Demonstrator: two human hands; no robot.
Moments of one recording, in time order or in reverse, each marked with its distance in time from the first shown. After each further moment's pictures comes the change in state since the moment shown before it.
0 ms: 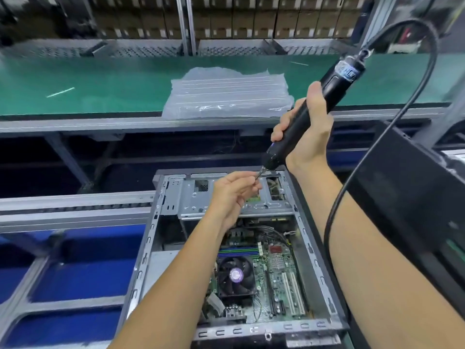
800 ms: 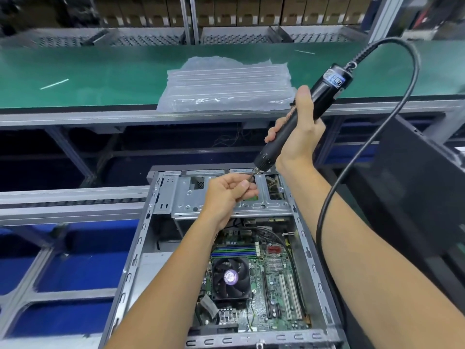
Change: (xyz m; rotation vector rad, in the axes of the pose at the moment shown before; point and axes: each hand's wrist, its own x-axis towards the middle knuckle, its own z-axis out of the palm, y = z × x) left_hand 0.011 -0.015 -0.009 0.215 0.038 0.045; right_hand 0.019 0.032 -0.011 -0.022 0.210 0.029
